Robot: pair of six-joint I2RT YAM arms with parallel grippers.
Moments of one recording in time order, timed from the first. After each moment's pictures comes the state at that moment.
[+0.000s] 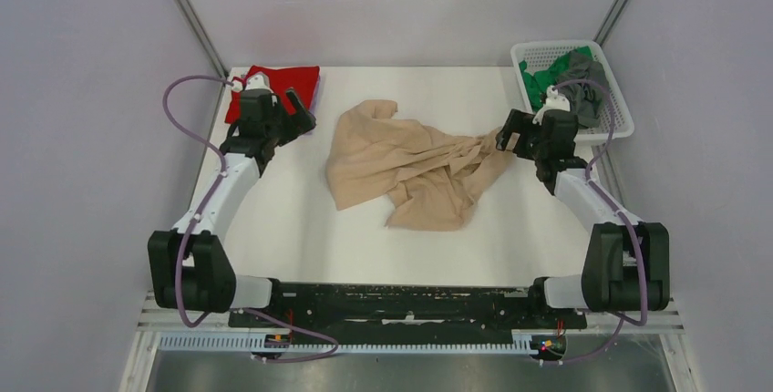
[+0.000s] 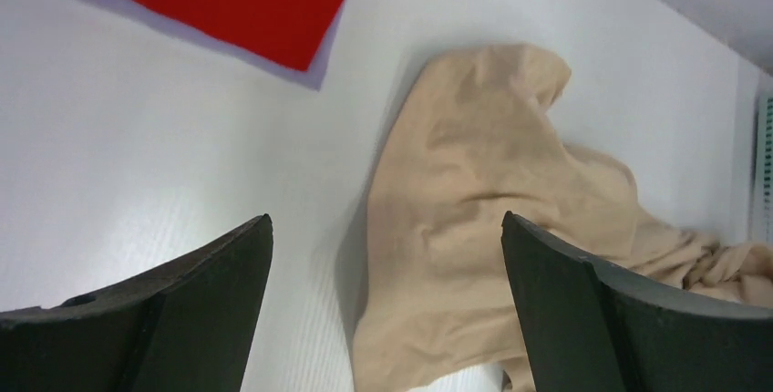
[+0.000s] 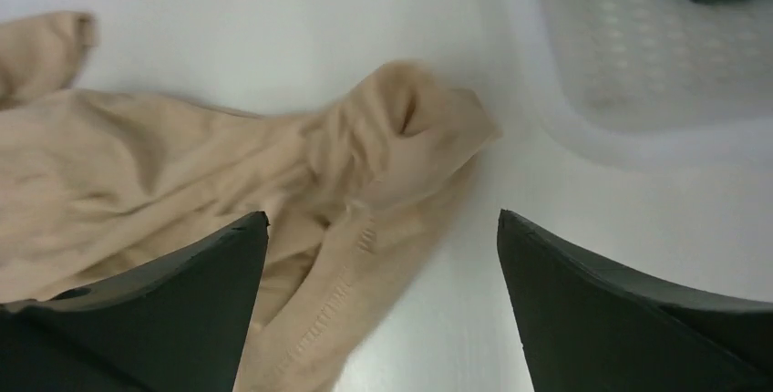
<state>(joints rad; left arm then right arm) -0.08 1.32 1.06 -0.24 -0.06 -0.49 0.01 1.36 0.81 0.11 -0.16 0.28</state>
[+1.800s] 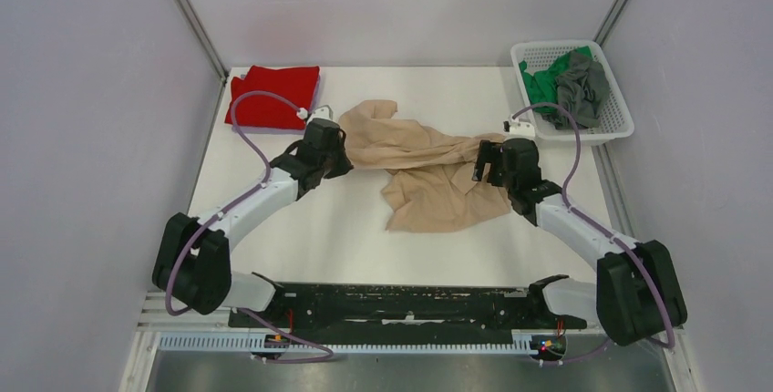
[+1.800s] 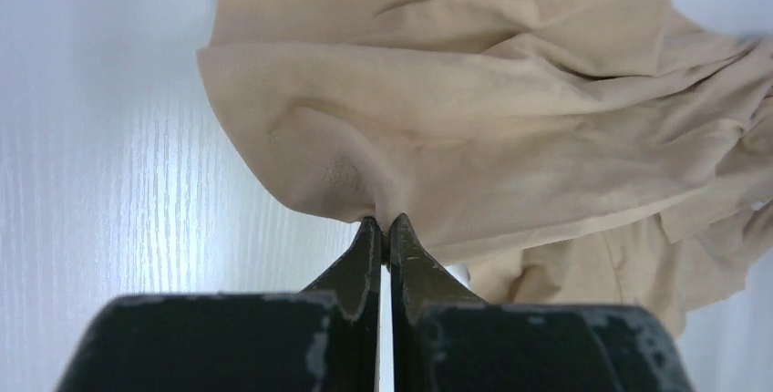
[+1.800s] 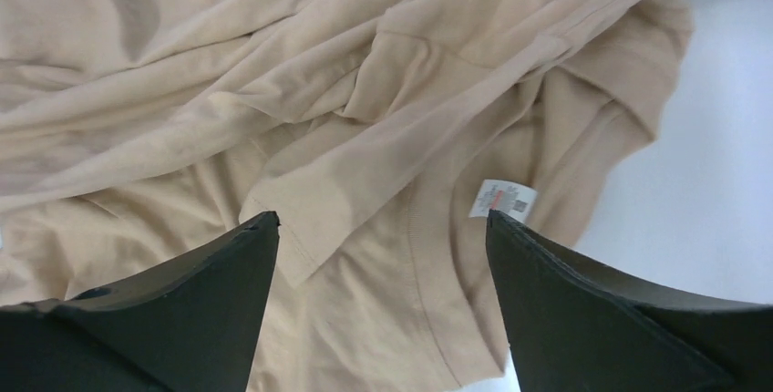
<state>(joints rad) -0.47 1.41 0.92 -0.28 -0.17 -0.62 0.30 1.20 0.61 0.00 0.24 0.28</state>
